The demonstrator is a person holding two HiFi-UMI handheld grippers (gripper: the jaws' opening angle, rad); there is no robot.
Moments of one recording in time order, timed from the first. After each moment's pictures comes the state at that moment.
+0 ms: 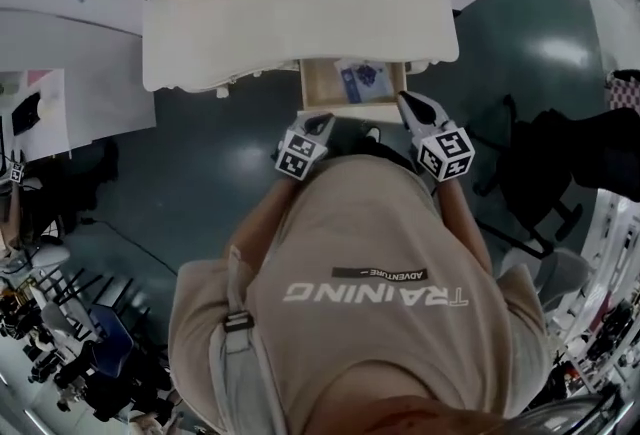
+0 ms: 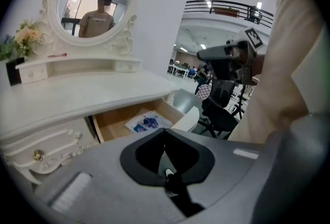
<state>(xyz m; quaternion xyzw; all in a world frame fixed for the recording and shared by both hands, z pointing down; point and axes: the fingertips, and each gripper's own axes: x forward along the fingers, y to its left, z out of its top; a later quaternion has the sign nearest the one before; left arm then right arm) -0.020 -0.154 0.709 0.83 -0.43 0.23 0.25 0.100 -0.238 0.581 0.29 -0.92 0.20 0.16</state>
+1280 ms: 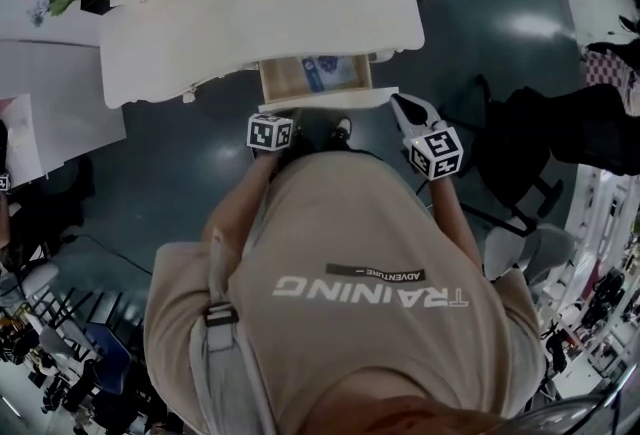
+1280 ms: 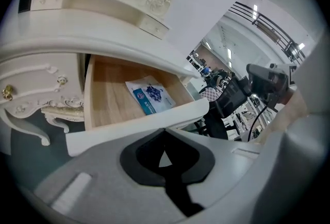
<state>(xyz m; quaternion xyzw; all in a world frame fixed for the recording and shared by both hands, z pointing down) -0.015 -0.174 0.804 0.74 -0.42 0.21 0.48 0.173 -0.251 0.618 0.32 -0.90 0.18 0.25</state>
